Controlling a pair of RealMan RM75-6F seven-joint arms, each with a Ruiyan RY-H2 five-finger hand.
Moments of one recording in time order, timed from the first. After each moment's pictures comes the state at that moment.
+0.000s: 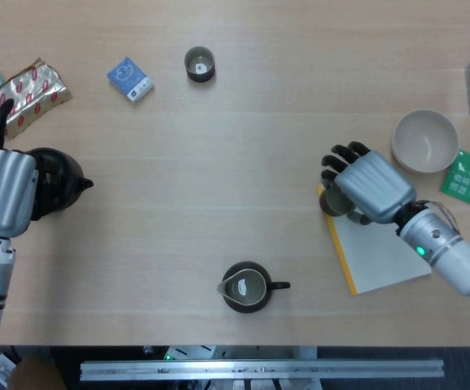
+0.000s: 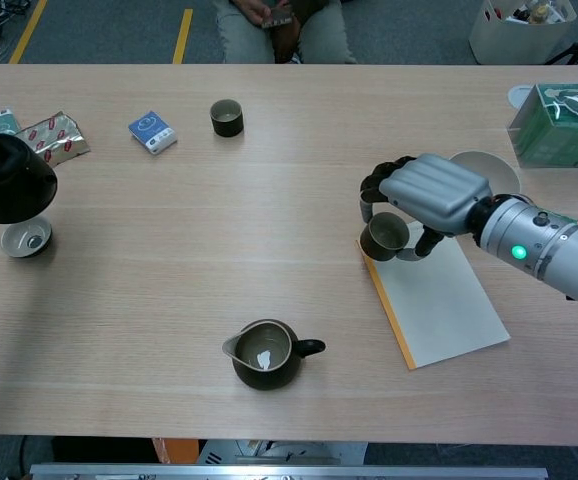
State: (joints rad) left arm -0.26 -1.30 -0.09 -1.72 1.52 1.45 0.19; right arm 0.63 -1.47 0.08 -1.62 -1.28 0.81 -0.59
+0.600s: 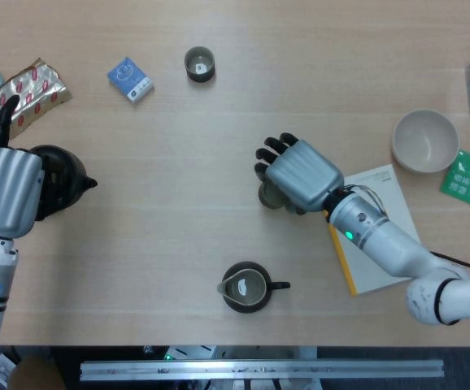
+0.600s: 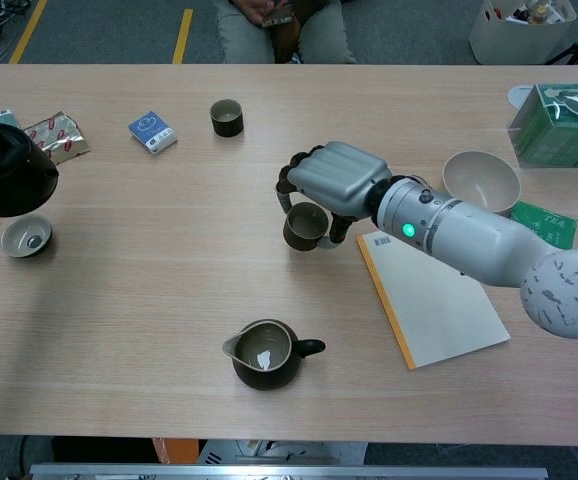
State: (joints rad) left arm -0.26 -1.27 -0.10 -1.79 1.53 1.45 0.26; right arm 0.86 -1.66 0.16 -1.57 -0.99 0.78 -0.80
